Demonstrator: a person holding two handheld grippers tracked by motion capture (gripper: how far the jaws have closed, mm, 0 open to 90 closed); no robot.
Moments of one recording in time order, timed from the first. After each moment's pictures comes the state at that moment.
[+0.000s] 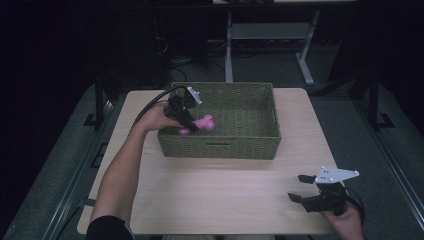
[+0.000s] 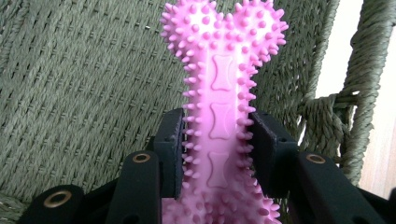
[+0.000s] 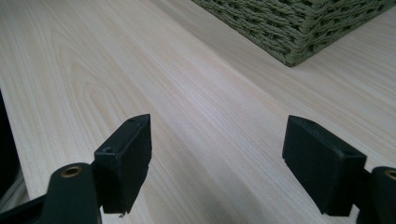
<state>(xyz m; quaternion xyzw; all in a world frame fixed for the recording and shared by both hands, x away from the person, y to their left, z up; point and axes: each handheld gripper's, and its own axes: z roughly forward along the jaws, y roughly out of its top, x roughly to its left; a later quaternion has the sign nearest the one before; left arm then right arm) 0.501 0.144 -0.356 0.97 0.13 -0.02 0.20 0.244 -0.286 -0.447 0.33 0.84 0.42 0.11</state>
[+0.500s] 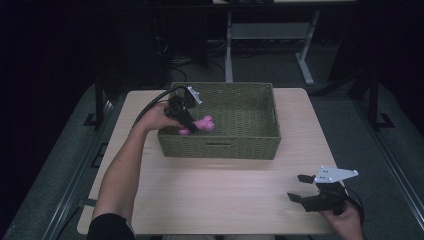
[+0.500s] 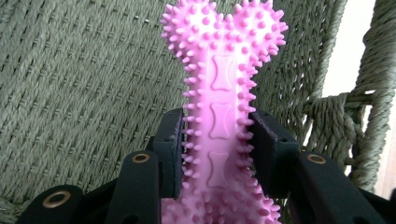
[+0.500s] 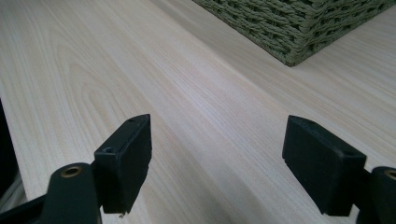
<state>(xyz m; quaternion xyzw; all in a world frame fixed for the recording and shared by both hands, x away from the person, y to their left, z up) 0.505 0.143 -0.362 0.97 0.13 -0.03 0.19 0.245 -0.285 -0.447 0.33 0.84 0.42 0.11</state>
